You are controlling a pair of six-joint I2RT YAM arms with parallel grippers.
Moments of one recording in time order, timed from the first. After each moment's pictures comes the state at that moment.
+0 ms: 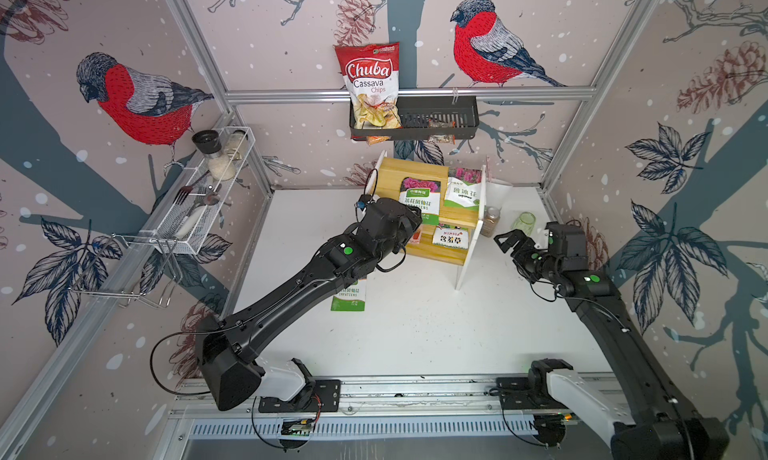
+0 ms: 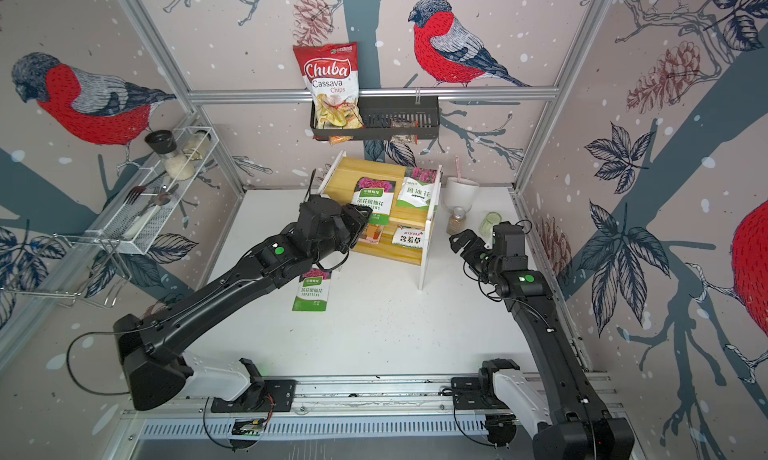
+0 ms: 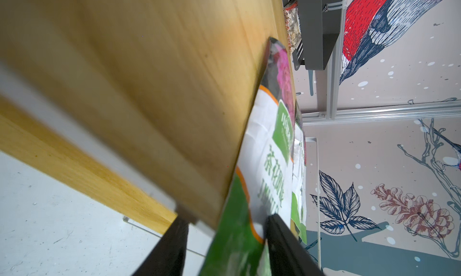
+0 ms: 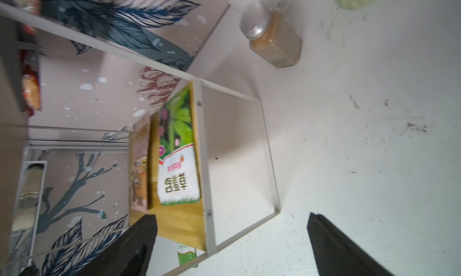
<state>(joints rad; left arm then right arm) -0.82 1.39 1.37 -0.41 -0.21 -1.40 0.13 0.95 0.91 -0.58 -0.28 0.81</state>
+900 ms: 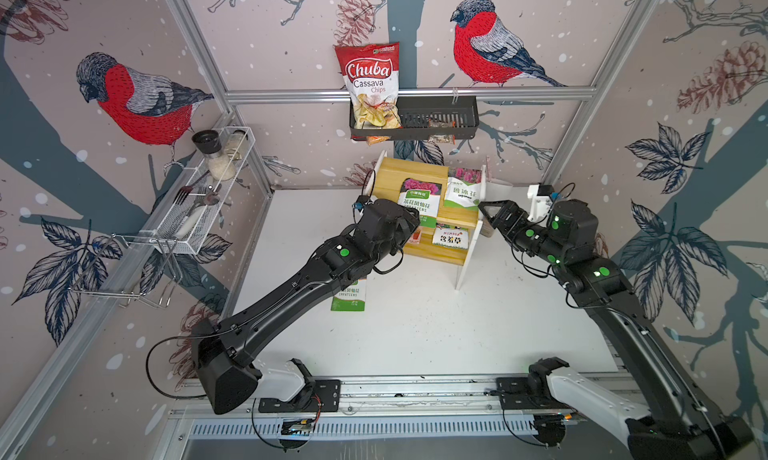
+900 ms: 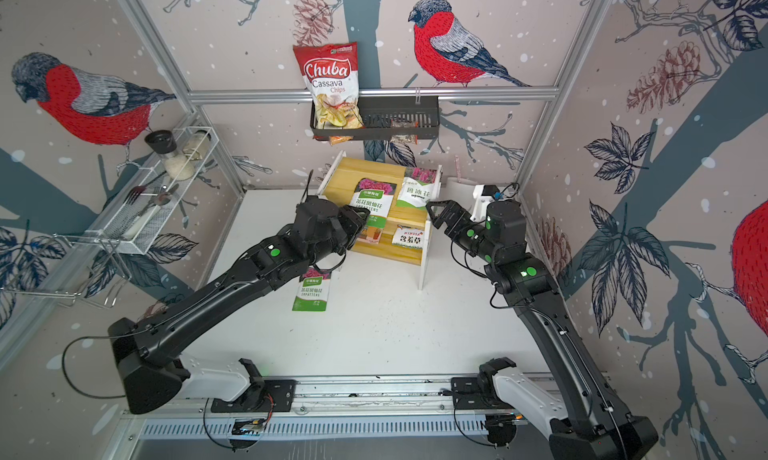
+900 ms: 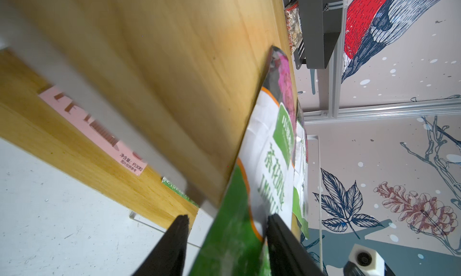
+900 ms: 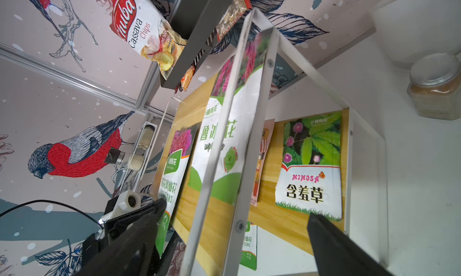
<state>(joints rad) -0.82 1.36 1.36 -0.43 -0.21 -1.39 0.34 0.99 1.12 -0.44 -0.28 0.84</state>
